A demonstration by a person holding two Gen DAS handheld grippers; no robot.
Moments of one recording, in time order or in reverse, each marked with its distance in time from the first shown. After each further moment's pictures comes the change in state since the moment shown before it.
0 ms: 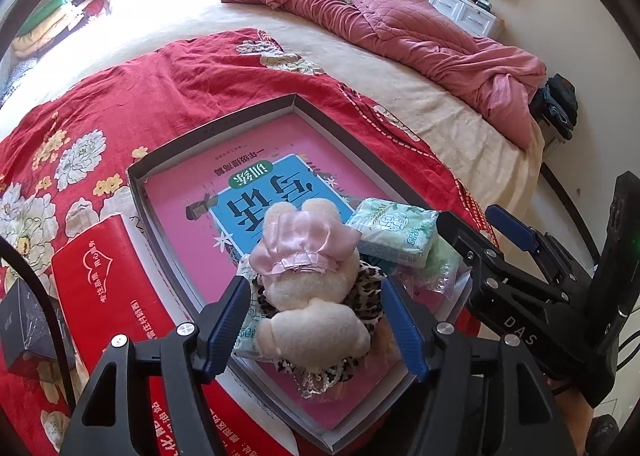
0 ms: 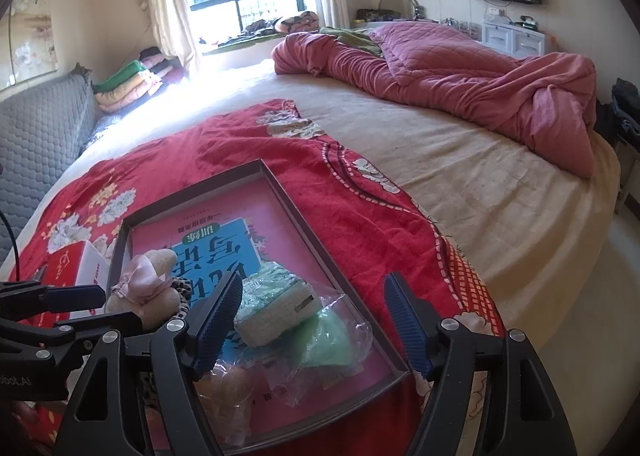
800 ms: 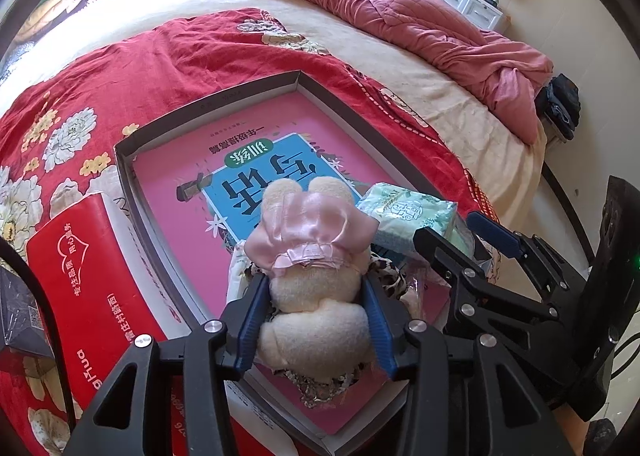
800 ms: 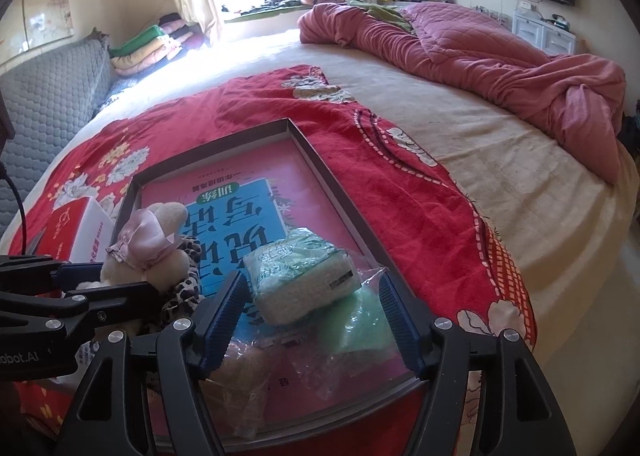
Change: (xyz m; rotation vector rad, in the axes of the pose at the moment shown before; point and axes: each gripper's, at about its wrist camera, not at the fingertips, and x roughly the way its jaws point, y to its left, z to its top) left arm 0.024 0.007 -0.002 -0.029 0.055 -0.024; right arm 0.024 0.016 -0.012 -0.068 0.098 0.038
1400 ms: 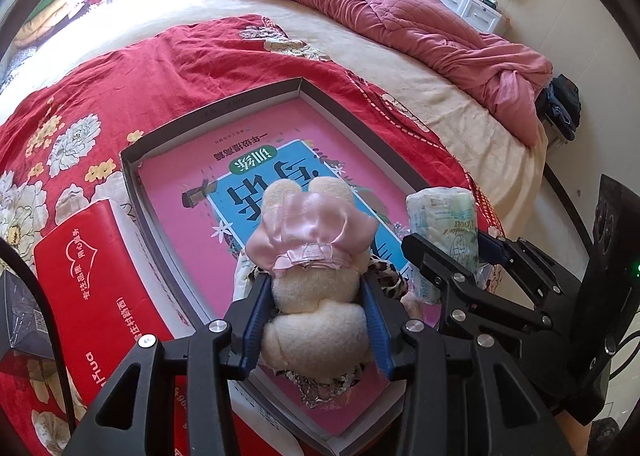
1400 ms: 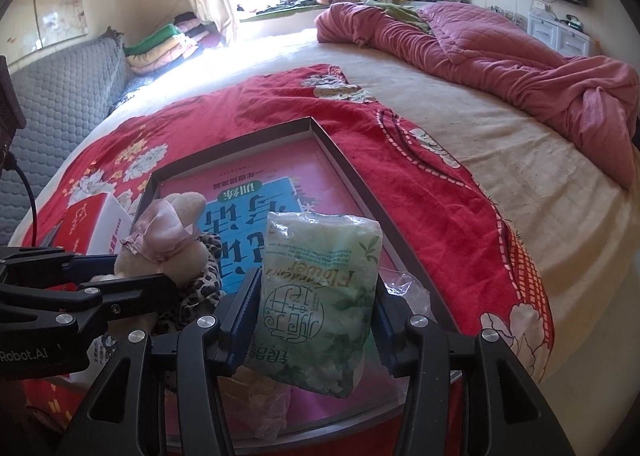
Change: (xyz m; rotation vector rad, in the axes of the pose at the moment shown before) left arm -0.003 0.001 0.000 0.007 -0.021 0.015; right arm 0.006 0.010 -0.001 -0.022 0.010 0.071
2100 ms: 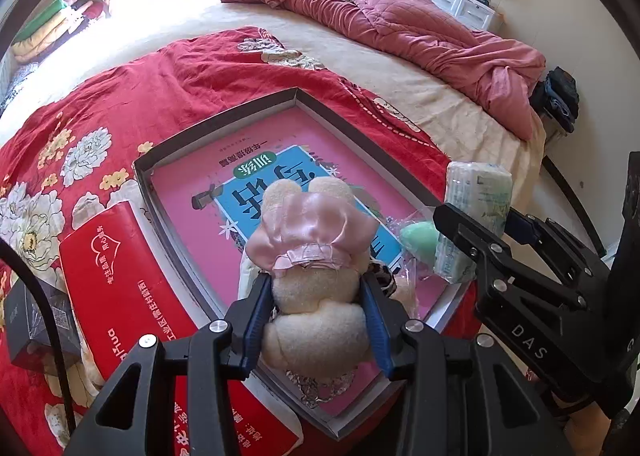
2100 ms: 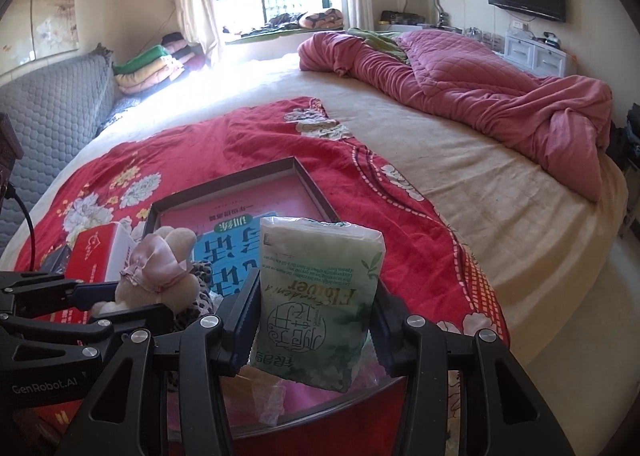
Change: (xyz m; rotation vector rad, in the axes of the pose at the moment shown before) left arm -0.022 -0.009 -0.009 0.035 -0.023 0.023; right arm -0.042 0.005 0.009 0.000 -0.079 -0.062
